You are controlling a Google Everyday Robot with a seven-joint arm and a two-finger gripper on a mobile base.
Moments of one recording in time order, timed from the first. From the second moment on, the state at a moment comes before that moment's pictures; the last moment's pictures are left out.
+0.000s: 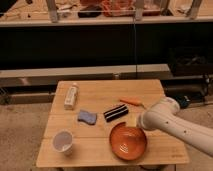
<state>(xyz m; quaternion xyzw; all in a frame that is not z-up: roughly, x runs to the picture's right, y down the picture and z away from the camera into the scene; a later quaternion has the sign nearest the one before) 0.198 0.216 0.749 -0.12 -0.20 -0.63 0.74</state>
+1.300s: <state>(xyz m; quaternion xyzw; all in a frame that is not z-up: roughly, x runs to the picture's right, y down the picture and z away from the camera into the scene) 0.205 0.269 0.769 -0.14 -0.24 -0.63 0.73</state>
